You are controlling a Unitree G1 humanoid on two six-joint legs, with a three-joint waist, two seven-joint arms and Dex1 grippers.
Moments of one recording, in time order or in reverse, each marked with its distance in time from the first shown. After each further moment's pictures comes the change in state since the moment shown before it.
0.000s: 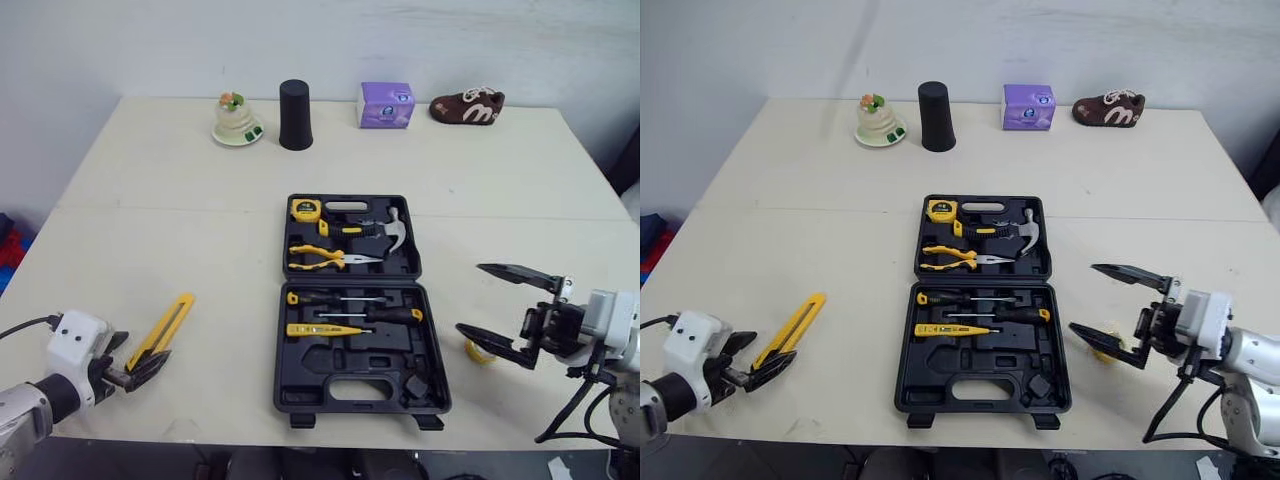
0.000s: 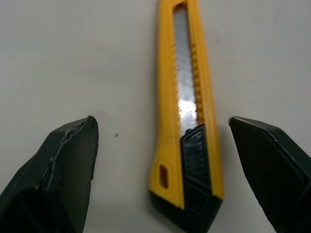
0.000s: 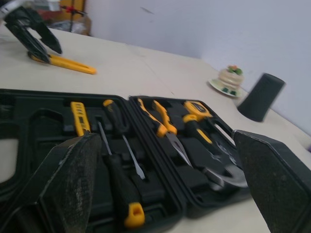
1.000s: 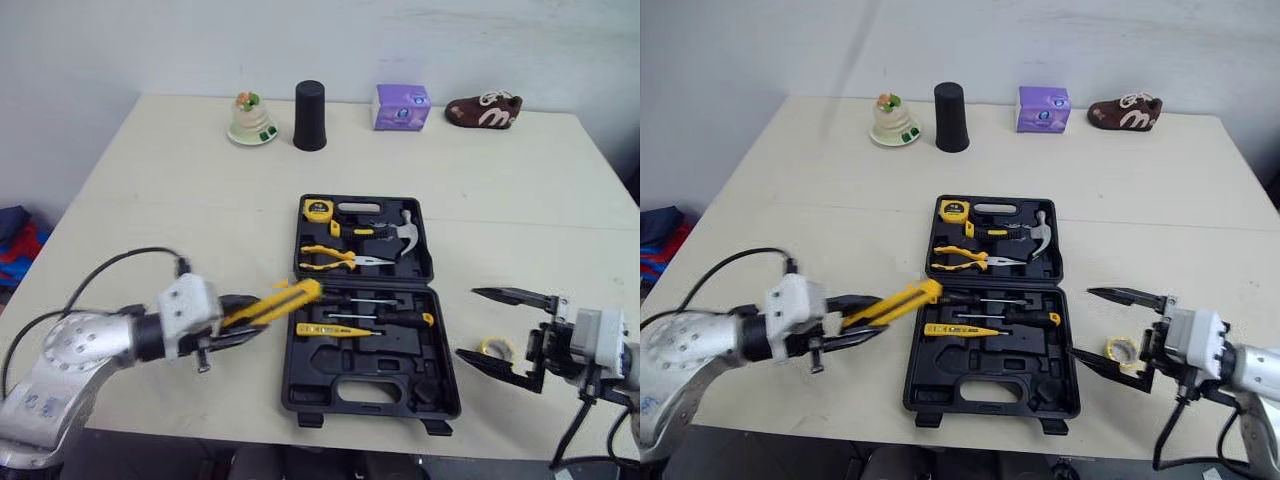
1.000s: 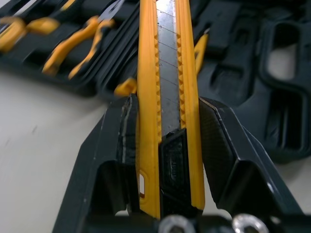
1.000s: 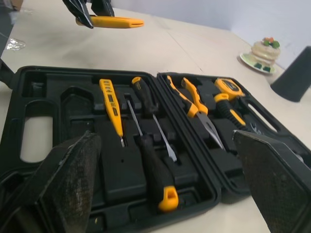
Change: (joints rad) left arm -0.521 0.082 -0.481 -0.157 -0.004 -0.191 -0.355; right arm 0.186 -0.056 -0.091 -0.105 -0.045 0.074 -0.020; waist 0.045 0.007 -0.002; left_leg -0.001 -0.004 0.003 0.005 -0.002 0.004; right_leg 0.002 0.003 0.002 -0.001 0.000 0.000
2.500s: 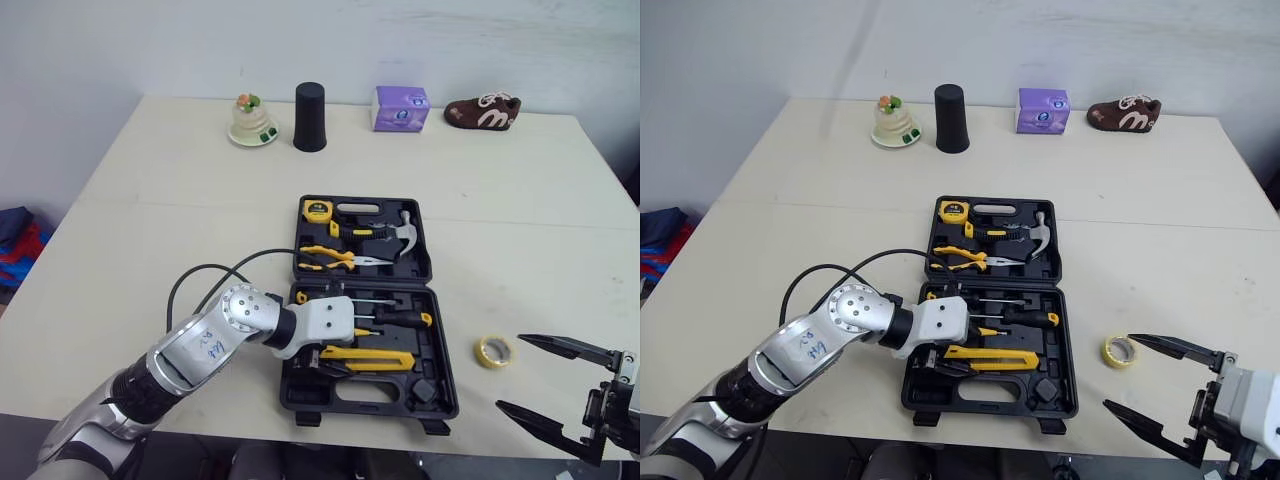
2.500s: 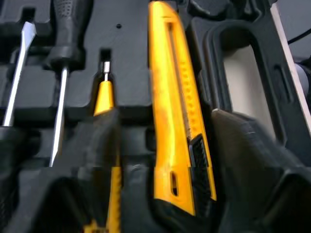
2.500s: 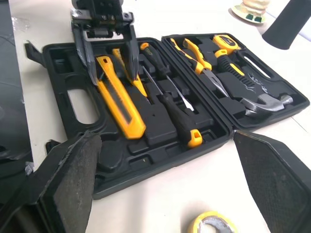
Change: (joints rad) left arm -0.463 -0.239 -0.640 0.129 0.250 0.258 -0.043; right arm 0.418 0.066 -0.301 -0.263 0.041 0.102 -0.030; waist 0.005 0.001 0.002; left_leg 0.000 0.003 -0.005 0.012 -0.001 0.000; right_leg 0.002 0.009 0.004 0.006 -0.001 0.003
